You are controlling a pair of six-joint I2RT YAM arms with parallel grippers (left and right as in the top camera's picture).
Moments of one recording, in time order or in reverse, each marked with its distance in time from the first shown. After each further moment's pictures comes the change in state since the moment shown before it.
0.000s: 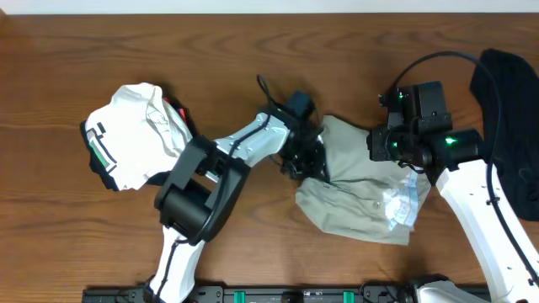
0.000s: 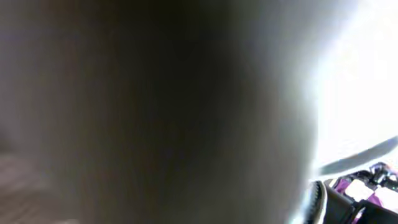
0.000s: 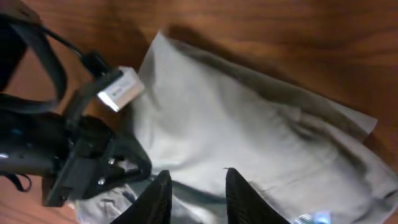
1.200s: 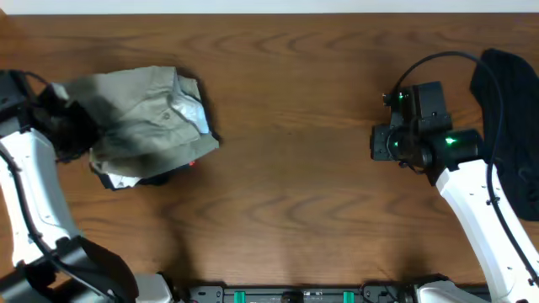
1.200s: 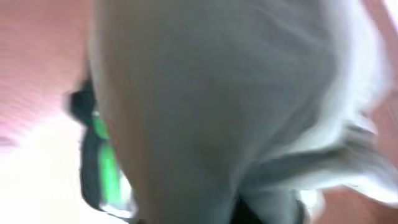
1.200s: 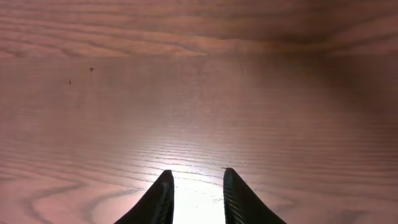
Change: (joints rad) left arm 1.172 -0.577 -0.012 -0.320 -0.437 0.127; right arm 0.000 0.000 0.000 -0.008 0.048 0.047
